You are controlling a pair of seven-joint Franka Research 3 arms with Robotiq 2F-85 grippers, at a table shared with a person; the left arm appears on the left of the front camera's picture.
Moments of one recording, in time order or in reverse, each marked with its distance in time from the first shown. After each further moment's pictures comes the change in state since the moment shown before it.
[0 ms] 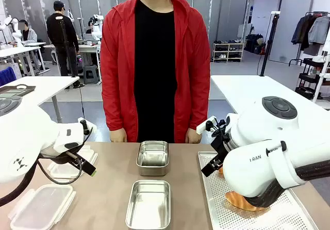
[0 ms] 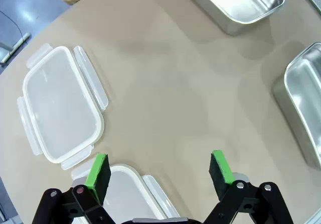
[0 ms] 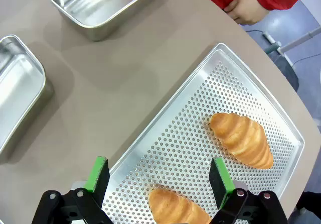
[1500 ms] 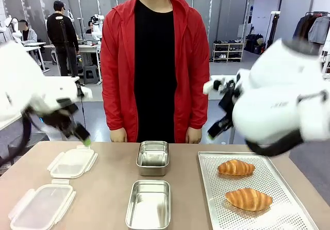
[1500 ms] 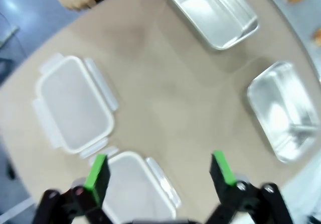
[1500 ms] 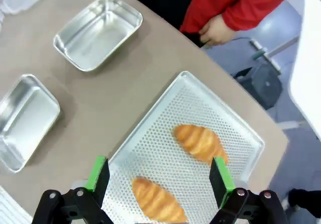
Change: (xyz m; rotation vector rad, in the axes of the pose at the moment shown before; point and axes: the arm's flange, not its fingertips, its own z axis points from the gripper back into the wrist) left arm 0.073 0.040 0.099 -0.094 0.072 0.046; right arm 0.067 -0.038 0.115 -0.026 -0.036 -0.031
